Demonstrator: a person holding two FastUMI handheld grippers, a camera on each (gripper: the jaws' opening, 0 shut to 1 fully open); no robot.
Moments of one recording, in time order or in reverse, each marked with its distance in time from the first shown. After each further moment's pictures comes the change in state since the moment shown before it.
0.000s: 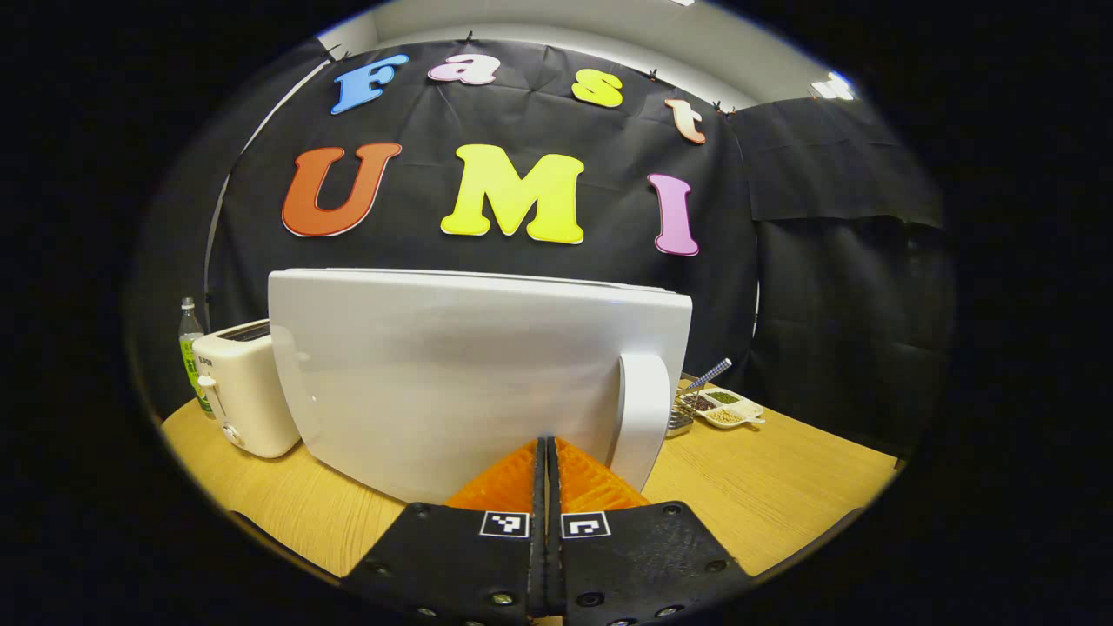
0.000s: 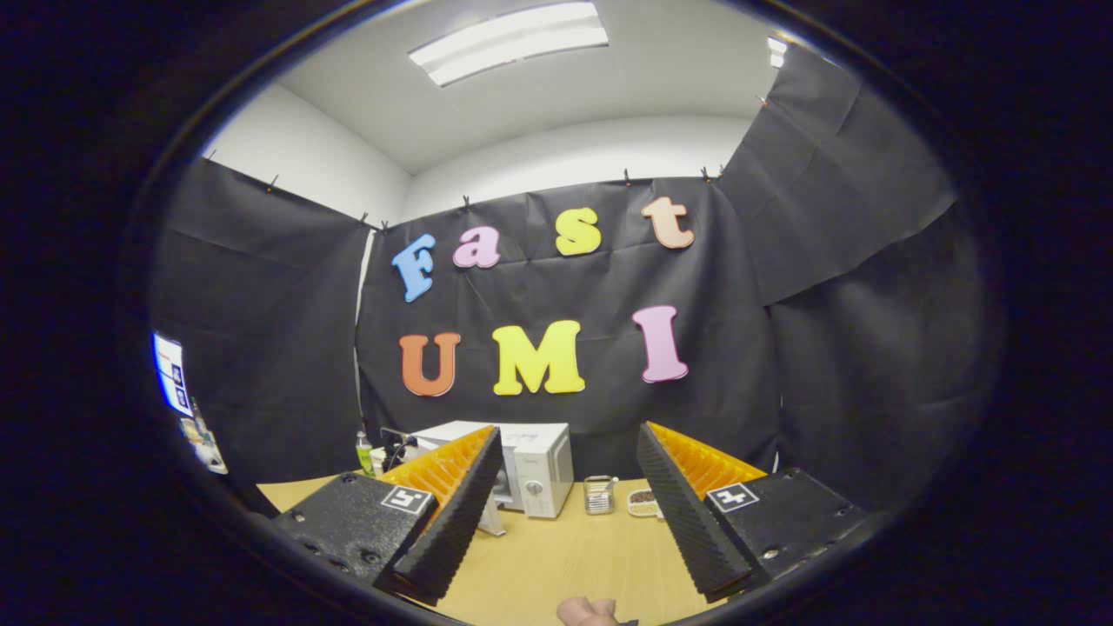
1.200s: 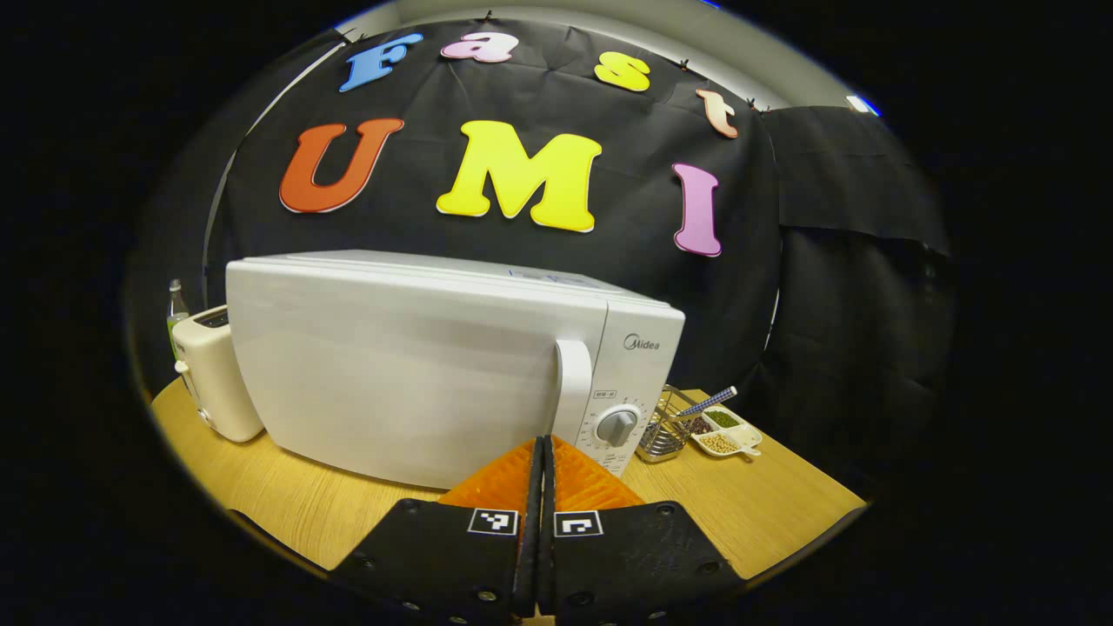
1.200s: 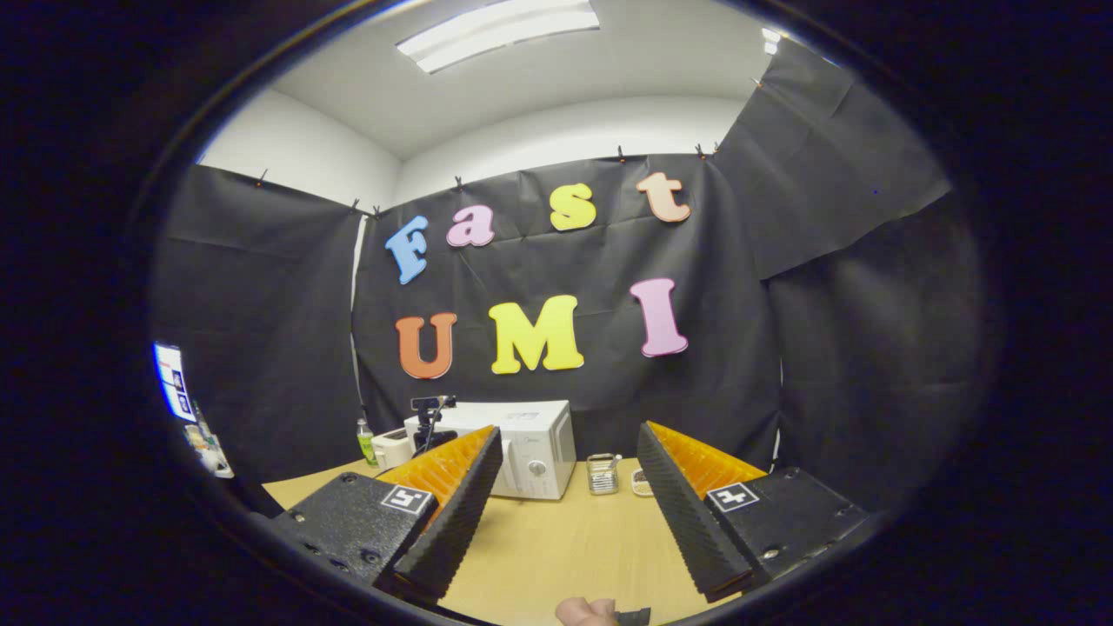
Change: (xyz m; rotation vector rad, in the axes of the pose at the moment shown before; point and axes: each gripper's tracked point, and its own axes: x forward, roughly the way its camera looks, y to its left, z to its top) left arm 0.021 -0.037 0.033 -0.070 0.041 0.040; right arm -0.002 0.009 -0.017 0.024 0.077 -0.017
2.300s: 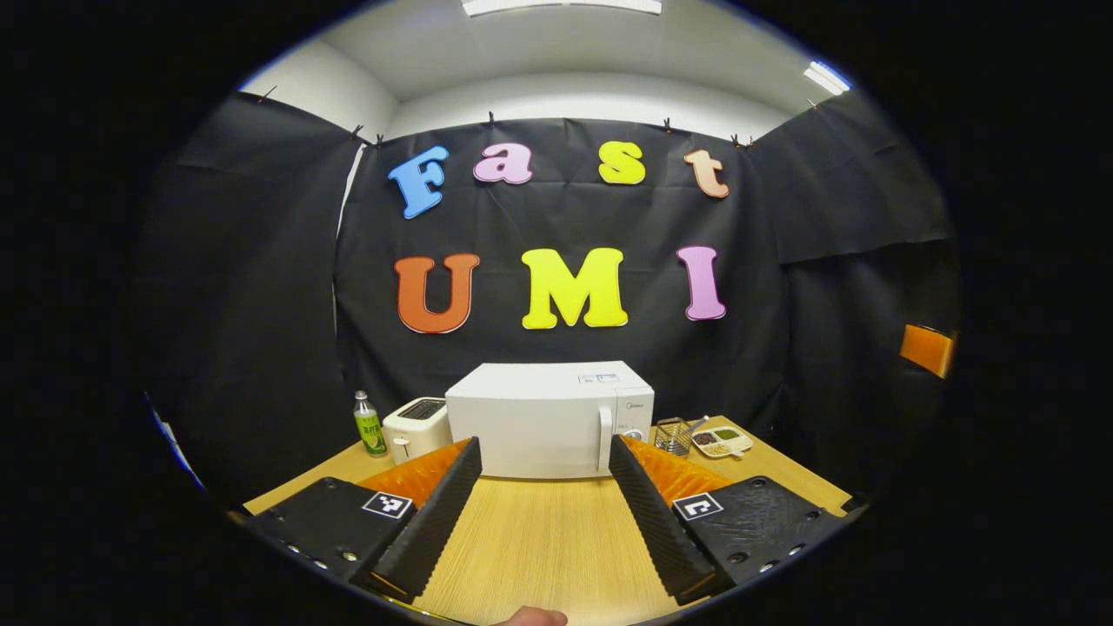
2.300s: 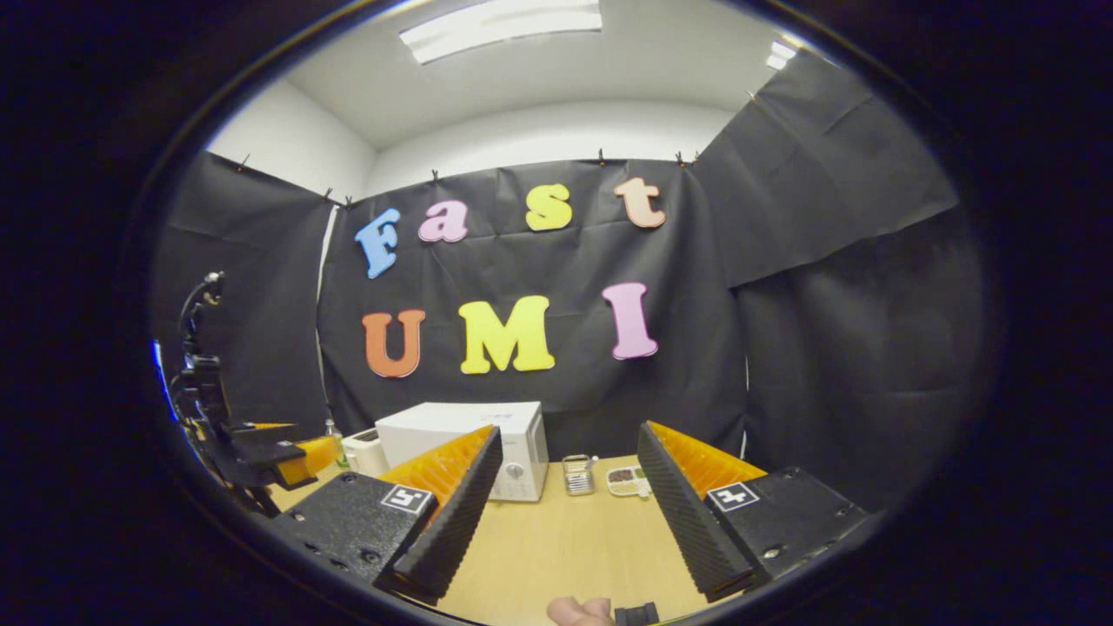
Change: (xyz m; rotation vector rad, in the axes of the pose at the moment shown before) left arm -0.310 -0.020 0.109 0.161 -0.168 0.244; right arm -0.001 0.013 0.014 -0.041 -0.004 -0.149
